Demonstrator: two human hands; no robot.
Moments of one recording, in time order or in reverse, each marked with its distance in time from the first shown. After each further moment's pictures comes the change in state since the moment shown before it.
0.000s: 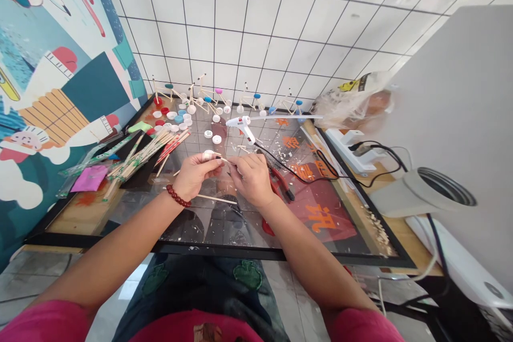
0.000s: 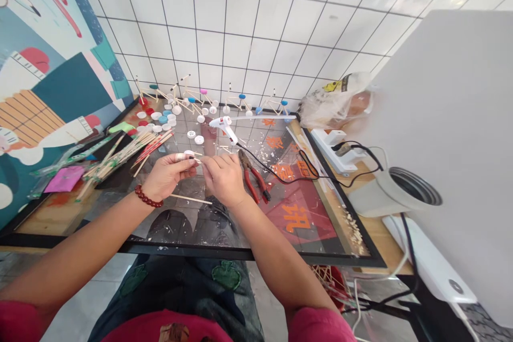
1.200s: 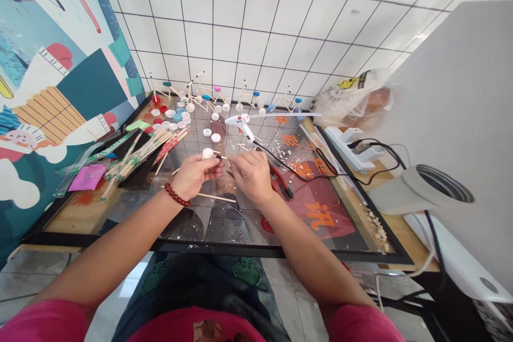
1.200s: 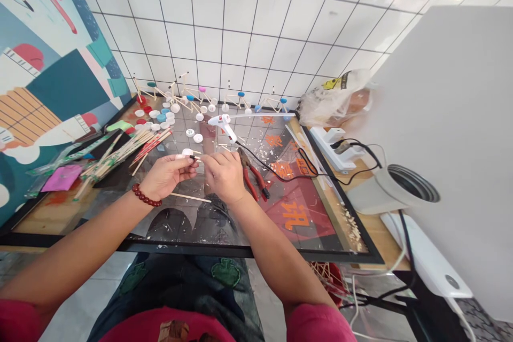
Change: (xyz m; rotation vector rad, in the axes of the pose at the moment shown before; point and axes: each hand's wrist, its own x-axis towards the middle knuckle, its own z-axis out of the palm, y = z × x) left_hand -0.003 0.004 0.003 -0.035 0.019 -0.136; right_hand -0.003 0.006 0.000 0.001 -0.001 0.019
